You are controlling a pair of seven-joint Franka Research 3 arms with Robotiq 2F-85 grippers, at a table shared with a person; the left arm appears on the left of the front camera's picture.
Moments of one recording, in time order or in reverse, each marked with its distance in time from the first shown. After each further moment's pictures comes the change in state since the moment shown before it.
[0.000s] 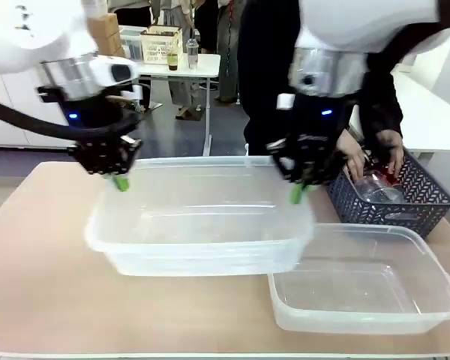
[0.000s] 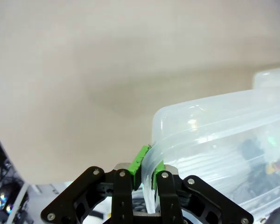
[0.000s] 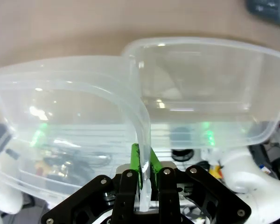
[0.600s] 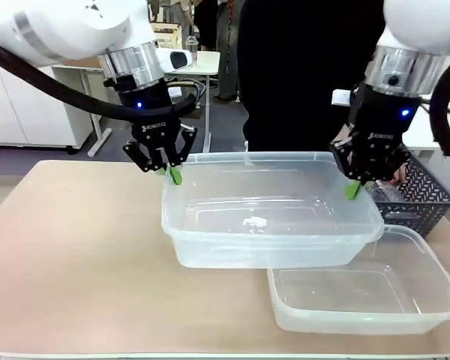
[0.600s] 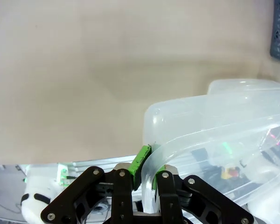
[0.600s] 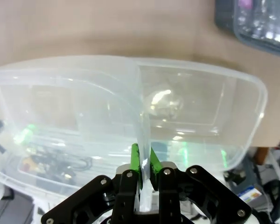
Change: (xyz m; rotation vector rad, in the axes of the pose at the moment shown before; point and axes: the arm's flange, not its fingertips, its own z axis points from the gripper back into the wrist) left arm 0.041 -0.061 -0.011 -0.097 0.076 0.189; right arm 0.024 -0.095 -0.008 0.070 -0.042 0.077
